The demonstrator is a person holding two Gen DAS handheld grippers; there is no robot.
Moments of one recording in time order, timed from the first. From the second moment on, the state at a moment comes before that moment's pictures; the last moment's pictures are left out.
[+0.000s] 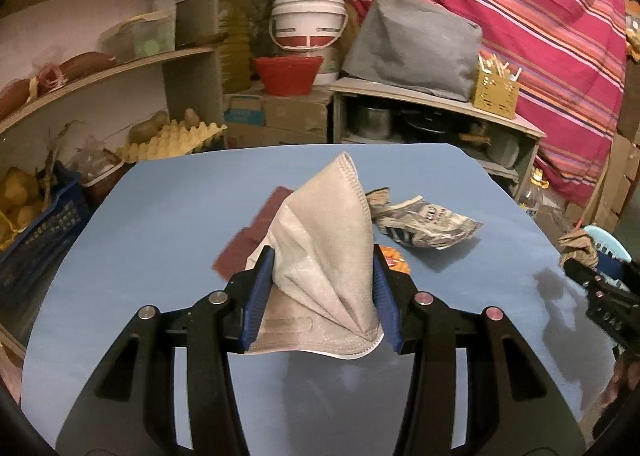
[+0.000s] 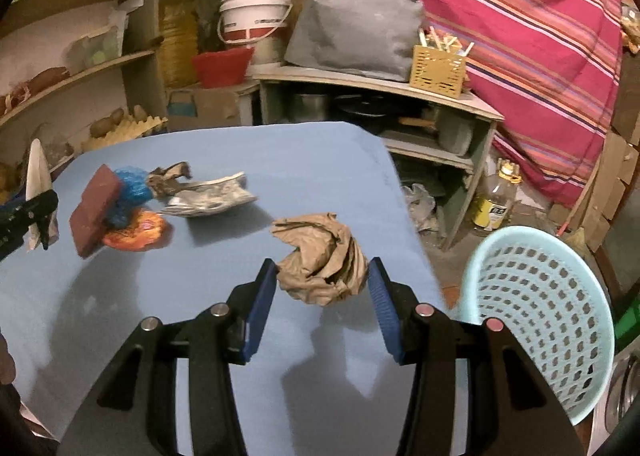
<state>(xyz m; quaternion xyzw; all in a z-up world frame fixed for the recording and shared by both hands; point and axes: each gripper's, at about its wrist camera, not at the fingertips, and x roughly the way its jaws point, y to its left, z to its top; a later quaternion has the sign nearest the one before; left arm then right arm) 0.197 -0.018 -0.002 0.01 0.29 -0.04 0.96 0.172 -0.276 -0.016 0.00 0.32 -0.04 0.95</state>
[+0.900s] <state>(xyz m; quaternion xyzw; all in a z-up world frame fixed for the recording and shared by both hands) 0.187 -0.231 0.010 0.05 0.28 -0.18 0.94 0.121 -0.465 0.004 0.10 0.28 -0.17 0.94</state>
